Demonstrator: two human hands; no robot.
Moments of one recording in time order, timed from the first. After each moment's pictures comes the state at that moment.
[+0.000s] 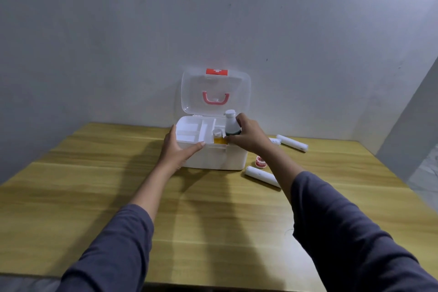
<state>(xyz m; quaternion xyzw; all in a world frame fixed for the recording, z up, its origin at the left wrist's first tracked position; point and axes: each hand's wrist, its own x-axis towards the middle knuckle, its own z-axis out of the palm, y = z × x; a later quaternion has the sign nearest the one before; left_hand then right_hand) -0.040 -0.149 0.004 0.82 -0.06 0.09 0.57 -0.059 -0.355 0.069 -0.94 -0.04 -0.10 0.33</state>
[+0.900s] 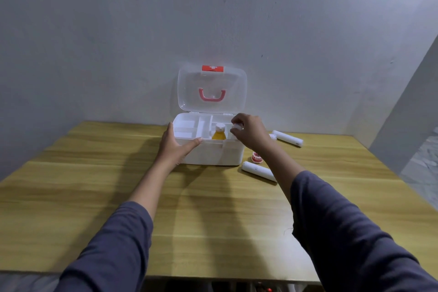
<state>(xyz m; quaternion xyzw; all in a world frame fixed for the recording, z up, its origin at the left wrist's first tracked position) -0.040 -0.153 0.004 0.83 -0.04 0.08 0.56 -0.061 -0.362 0.065 -0.94 -0.03 -0.18 0.30</state>
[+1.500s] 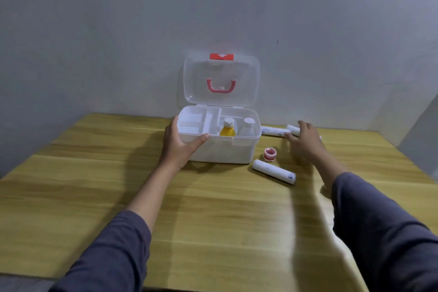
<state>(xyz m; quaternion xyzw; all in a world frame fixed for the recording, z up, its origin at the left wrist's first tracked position) -0.039 -0.157 -0.002 0.81 -0.05 0.14 0.57 -0.034 -0.485 0.002 -0.95 0.15 -0.15 0.23</state>
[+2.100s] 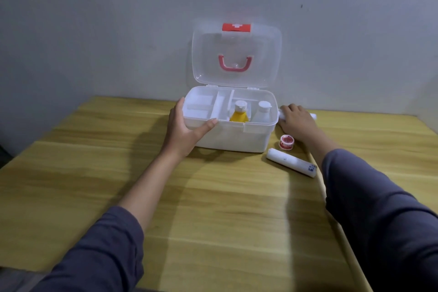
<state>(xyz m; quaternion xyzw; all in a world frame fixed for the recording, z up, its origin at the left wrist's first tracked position) -0.027 -0.154 -0.009 0.81 -0.05 0.15 0.56 0.025 -0.447 -0.020 -0.99 0.02 -0.09 0.06</state>
